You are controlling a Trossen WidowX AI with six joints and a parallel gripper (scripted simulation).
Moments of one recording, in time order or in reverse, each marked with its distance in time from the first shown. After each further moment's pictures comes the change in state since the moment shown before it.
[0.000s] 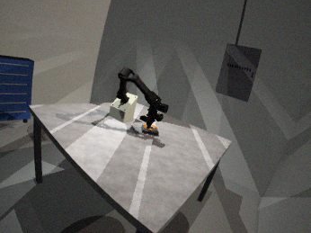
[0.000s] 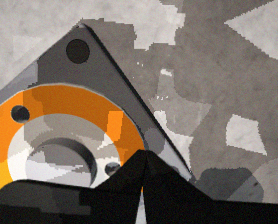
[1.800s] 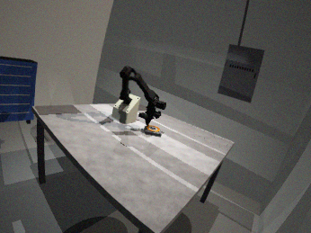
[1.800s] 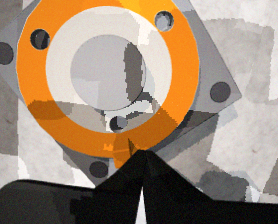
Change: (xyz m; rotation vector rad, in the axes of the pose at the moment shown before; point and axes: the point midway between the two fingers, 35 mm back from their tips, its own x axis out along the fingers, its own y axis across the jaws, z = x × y) arm -0.006 0.024 -0.062 -0.005 -0.006 -0.003
